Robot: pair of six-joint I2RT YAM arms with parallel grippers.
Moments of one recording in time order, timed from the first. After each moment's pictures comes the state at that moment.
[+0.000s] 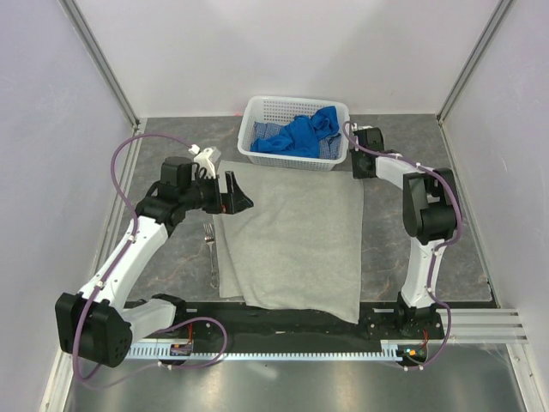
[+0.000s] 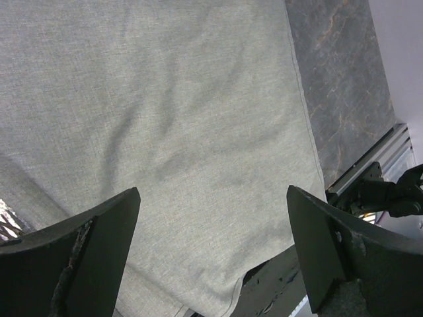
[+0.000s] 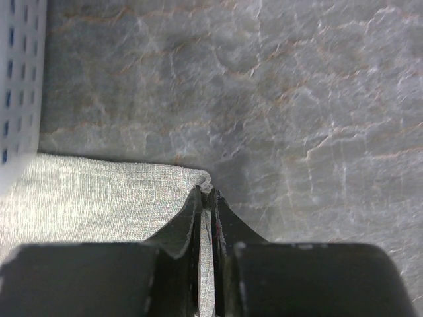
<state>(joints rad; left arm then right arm) -0.26 1.13 0.92 -0.43 0.51 -0.32 0.16 2.06 1.39 -0.23 0.14 0.05</state>
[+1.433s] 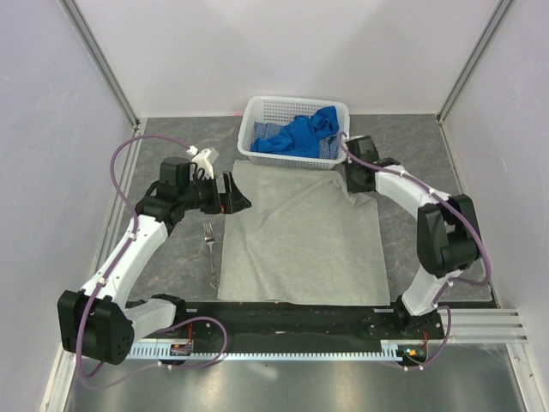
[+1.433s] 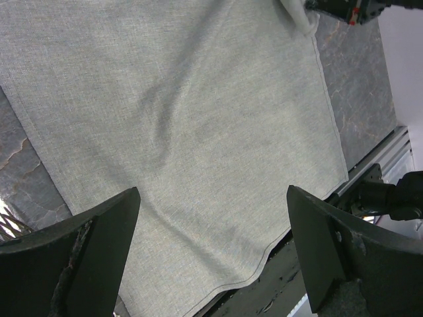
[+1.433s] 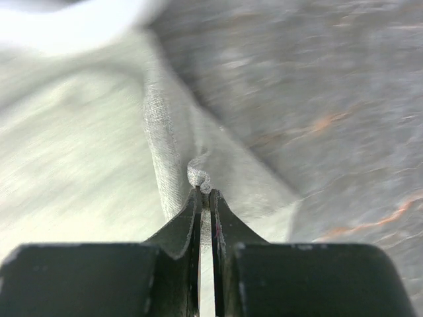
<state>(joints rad) -0.23 1.14 0.91 -0.43 0.53 -0.32 0.26 1.79 1.25 -0.44 0.19 0.14</state>
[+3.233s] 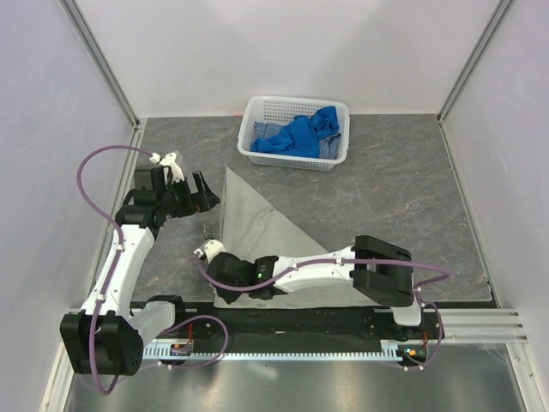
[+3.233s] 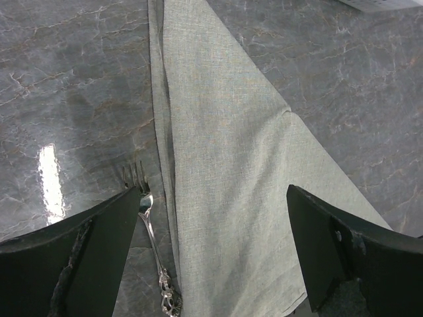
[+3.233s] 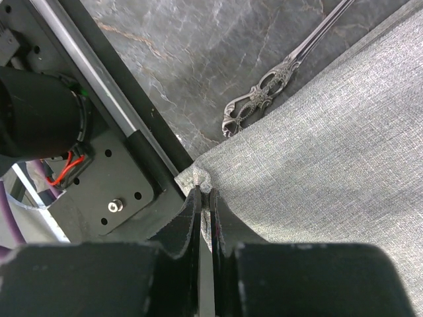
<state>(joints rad) -0.02 1.05 0.88 -0.54 0.33 -0.29 1.40 1.96 1.34 -0.17 0.14 0.53</state>
